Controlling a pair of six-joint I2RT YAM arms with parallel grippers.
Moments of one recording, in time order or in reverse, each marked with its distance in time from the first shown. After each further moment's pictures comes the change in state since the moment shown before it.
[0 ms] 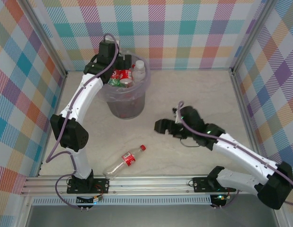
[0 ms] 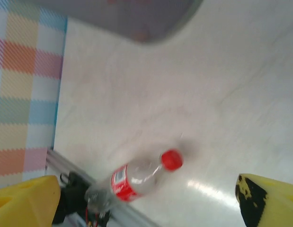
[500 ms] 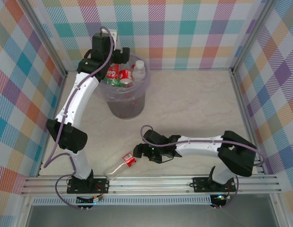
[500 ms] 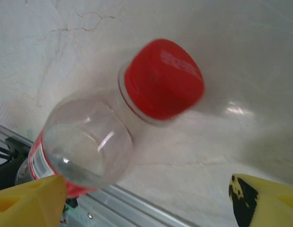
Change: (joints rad) left arm 0.000 -0.043 0.109 -0.031 0.006 0.100; right arm 0.320 0.503 -0.001 0.233 0.008 0.350
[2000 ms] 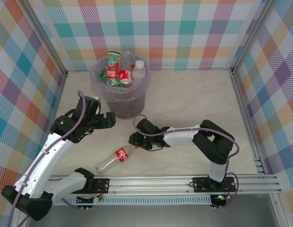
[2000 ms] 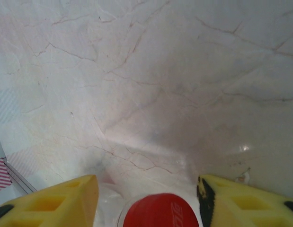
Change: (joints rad) left arm -0.130 -0.848 -0.967 -0.404 0.030 -0.426; right arm -0.117 0.261 0.145 0.209 0.014 -0.057
